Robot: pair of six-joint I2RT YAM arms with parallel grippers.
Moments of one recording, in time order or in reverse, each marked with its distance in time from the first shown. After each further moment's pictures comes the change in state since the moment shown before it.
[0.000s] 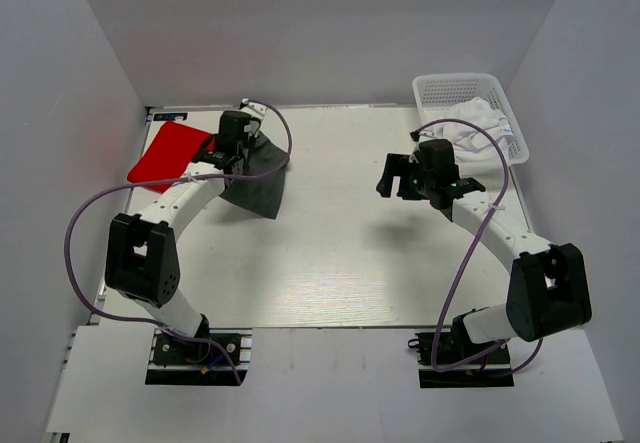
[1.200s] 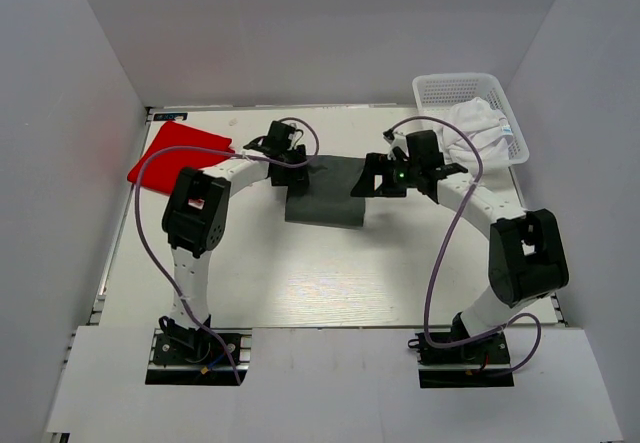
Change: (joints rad) left arm -0.094 0.478 0.259 -0.090 0.383 -0.639; right arm 0.005 0.211 0.131 0.000 -0.426 -0.008
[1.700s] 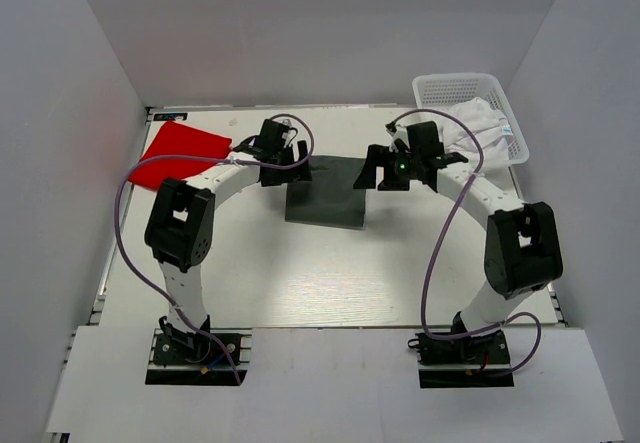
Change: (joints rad) left arm -0.002 -0.164 -0.094 -0.015 -0.010 -0.026; right arm -0.028 0.076 0.136 -0.105 0.046 -0.002
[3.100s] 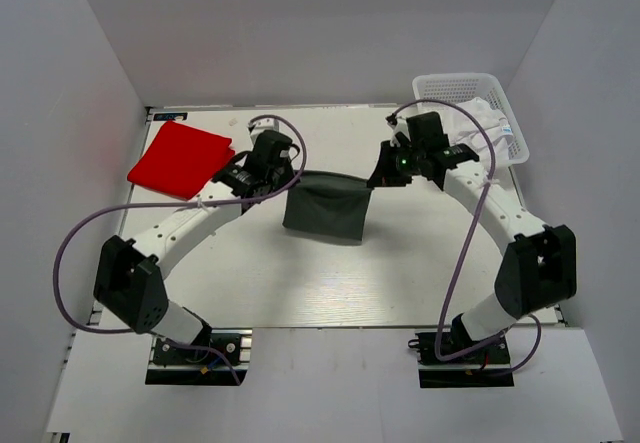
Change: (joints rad) left arm -0.192 -0.472 -0.206 -0.083 -0.319 -0.254; right arm 0.072 -0.171 0.049 -0.227 0.090 0.006
